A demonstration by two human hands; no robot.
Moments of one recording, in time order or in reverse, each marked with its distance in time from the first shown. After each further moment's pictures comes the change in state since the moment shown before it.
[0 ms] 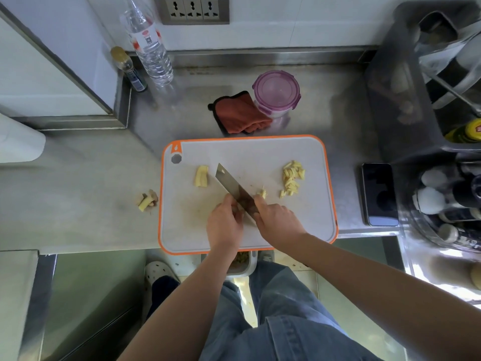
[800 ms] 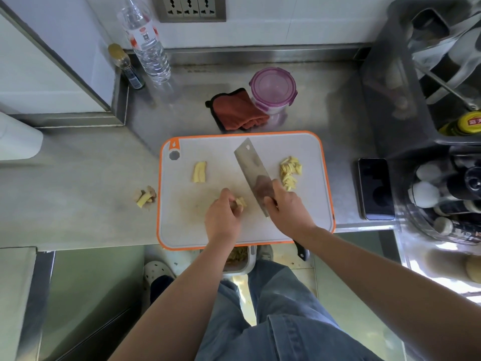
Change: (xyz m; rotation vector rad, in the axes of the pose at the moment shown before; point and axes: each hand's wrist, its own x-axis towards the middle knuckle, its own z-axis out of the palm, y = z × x) left_hand 0.001 0.000 -0.001 -0.011 -0.039 -0.030; right_hand -0.008 0.019 -0.015 0.334 0.166 0.067
